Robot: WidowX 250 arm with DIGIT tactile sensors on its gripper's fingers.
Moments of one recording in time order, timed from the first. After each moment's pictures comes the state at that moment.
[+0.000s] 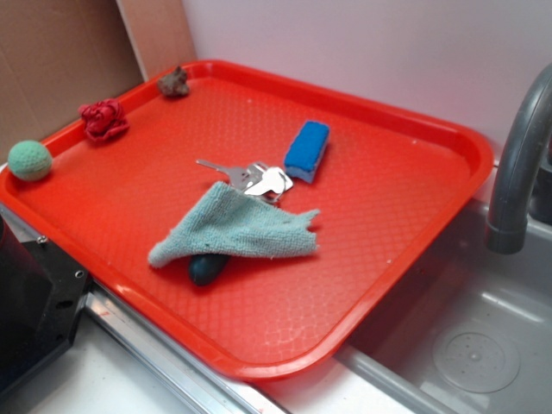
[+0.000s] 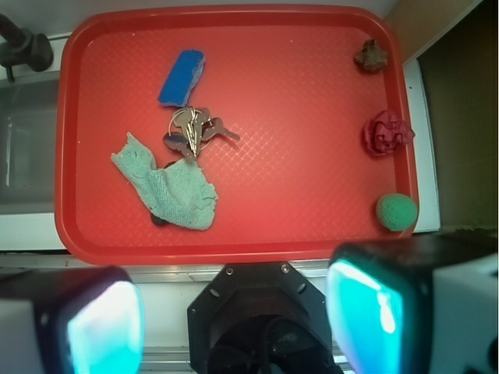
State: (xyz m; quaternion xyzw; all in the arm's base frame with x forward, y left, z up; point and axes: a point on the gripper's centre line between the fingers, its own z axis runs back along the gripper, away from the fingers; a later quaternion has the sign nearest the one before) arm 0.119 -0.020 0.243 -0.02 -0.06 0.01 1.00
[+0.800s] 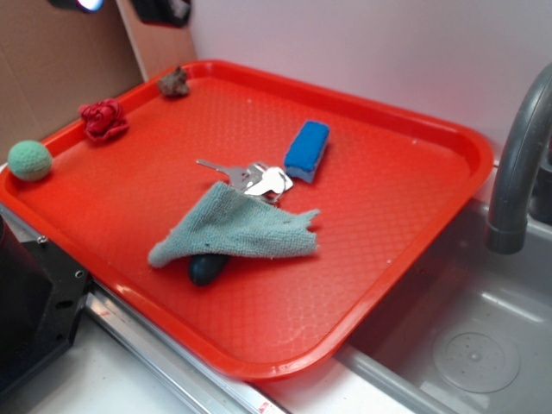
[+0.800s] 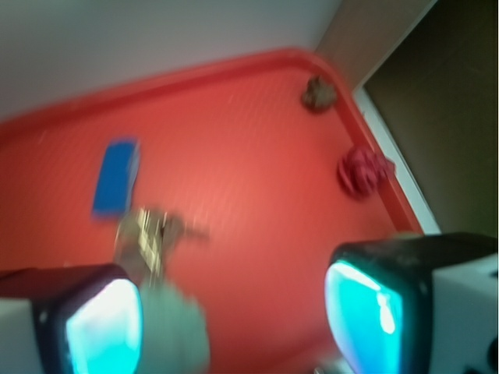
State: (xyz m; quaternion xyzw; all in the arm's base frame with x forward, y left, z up) arm 0.206 -0.007 0.162 0.08 -0.14 0.20 0.97
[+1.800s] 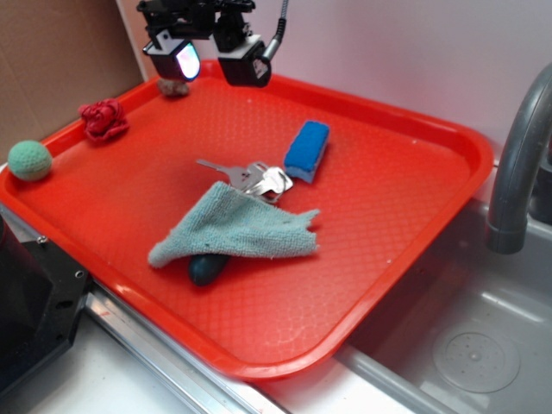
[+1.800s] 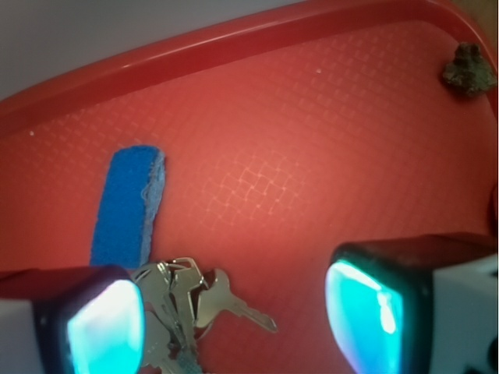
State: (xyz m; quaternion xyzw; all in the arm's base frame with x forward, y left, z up) arm 0.253 -0.010 0.106 -0.04 -0.08 0.13 0.99
